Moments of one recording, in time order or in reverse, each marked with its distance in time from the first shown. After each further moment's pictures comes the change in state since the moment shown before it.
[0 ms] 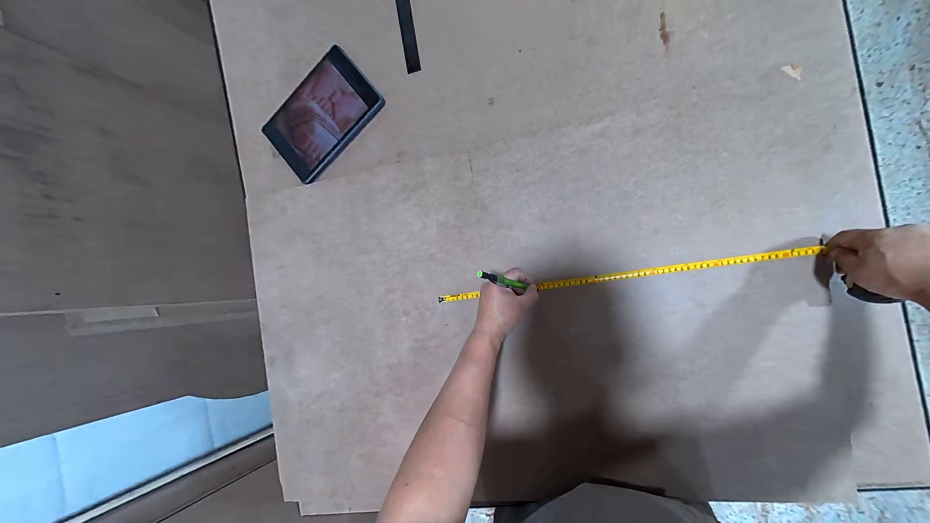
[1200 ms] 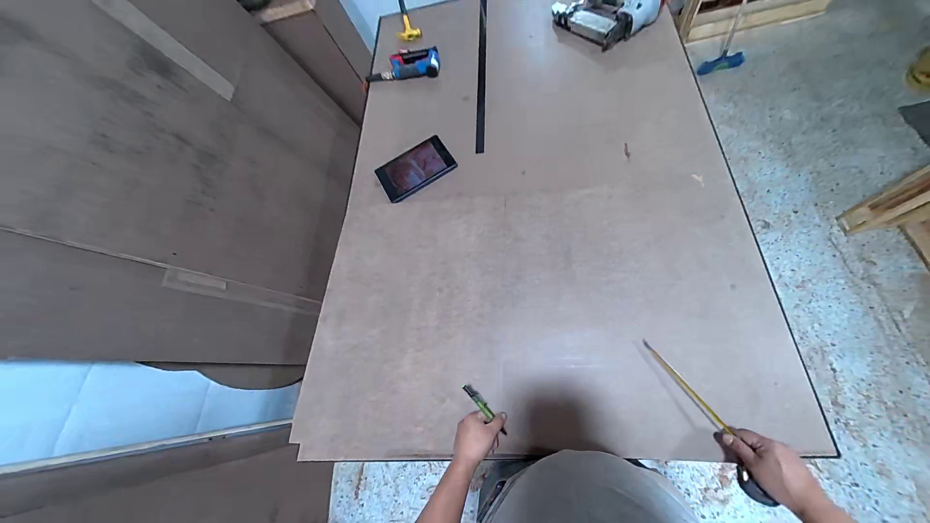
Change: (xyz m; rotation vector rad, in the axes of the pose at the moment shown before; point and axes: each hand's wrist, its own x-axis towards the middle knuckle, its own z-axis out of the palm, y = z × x) left_hand -0.327 -0.092 0.032 0.002 -0.089 -0.622; right_hand -0.325 -0.047 0.182 0.520 -0.074 0.007
